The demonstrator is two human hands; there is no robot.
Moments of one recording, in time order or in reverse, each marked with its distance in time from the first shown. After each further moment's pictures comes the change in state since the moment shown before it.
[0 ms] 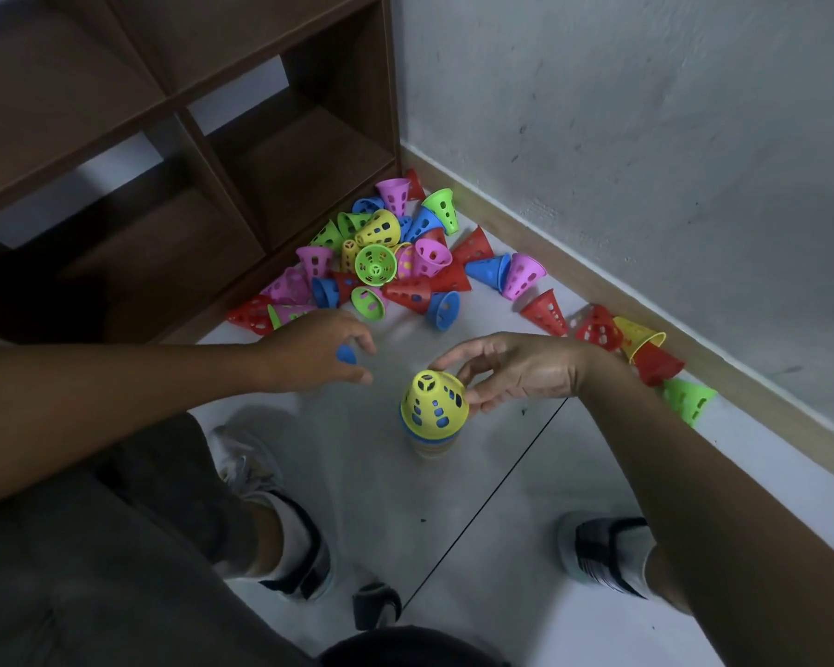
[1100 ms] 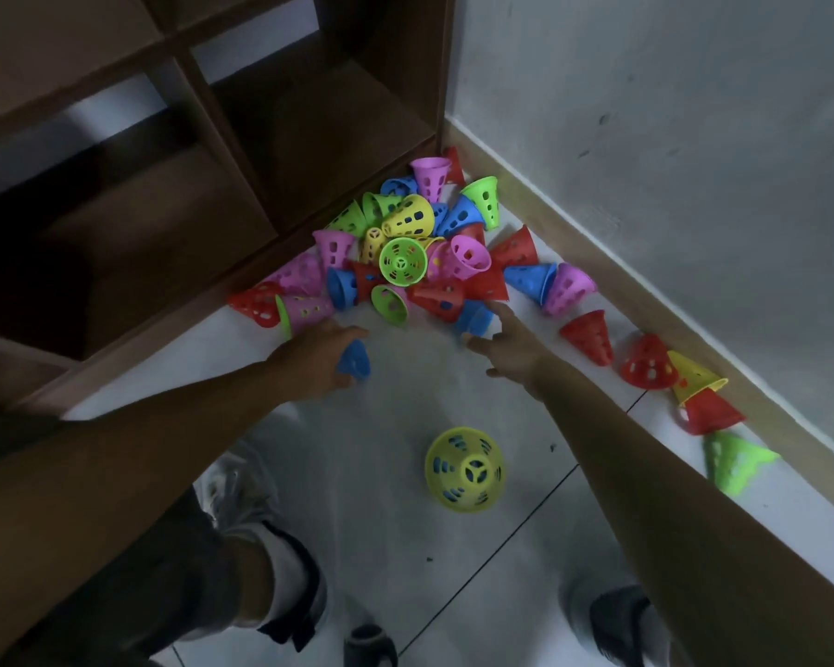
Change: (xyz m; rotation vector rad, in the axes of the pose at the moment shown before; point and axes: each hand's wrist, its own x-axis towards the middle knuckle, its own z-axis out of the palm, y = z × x) left_hand 0.042 -0.105 0.060 0.072 -0.112 -0.359; right_hand 0.116 0.001 -0.035 -0.115 0.752 0.070
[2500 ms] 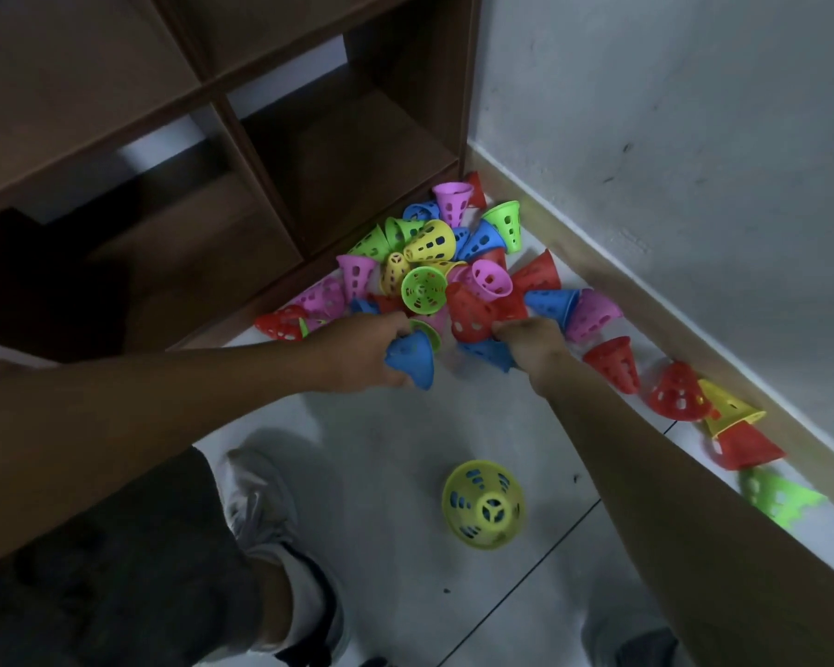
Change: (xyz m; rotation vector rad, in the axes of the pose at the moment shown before) left_hand -0.009 0.054 -0.071 -0.091 0.047 0.148; right_hand 0.047 -0.018 -0.004 0.090 0.239 0.126
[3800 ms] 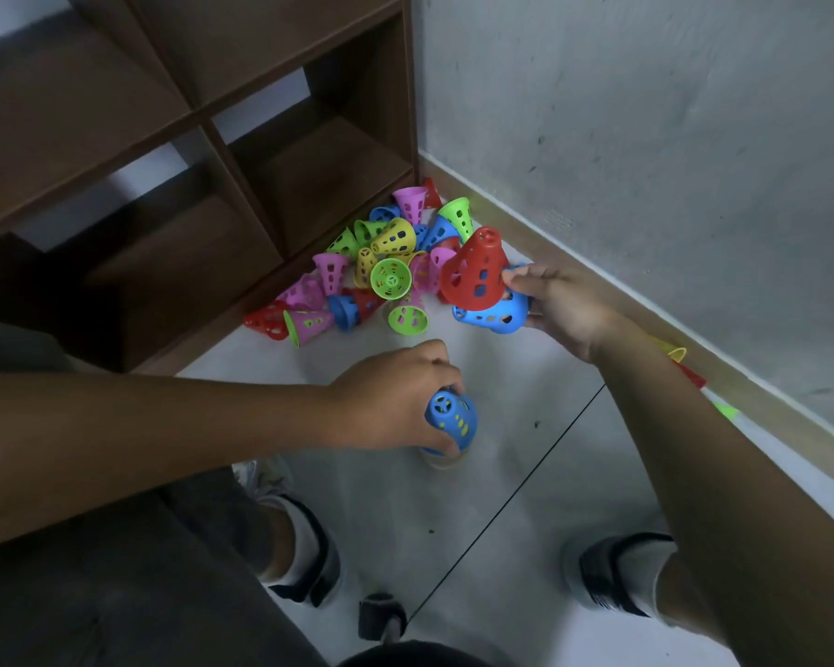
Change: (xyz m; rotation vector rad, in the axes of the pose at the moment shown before) left_hand -0.102 0.140 0.022 0.153 -0.008 0.233; right_hand -0.106 -0.001 -0.102 0.325 -0.276 -0.302
